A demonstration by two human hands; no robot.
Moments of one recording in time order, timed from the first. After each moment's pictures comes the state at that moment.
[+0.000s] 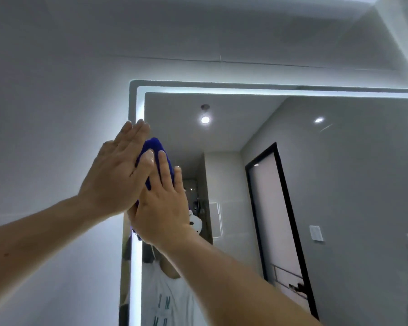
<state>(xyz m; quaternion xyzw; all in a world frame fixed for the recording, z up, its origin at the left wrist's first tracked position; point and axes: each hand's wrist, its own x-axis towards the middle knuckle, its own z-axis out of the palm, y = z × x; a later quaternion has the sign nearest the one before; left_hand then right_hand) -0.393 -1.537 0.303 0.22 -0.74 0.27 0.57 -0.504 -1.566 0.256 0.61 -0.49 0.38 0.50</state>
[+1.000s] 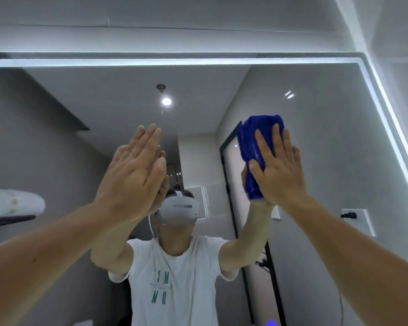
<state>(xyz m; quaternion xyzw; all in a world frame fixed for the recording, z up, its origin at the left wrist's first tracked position) -0.673 -1.487 0.260 0.20 -0.76 0.29 0.54 -0.985 -1.444 0.233 0.42 -0.62 0.45 0.49</state>
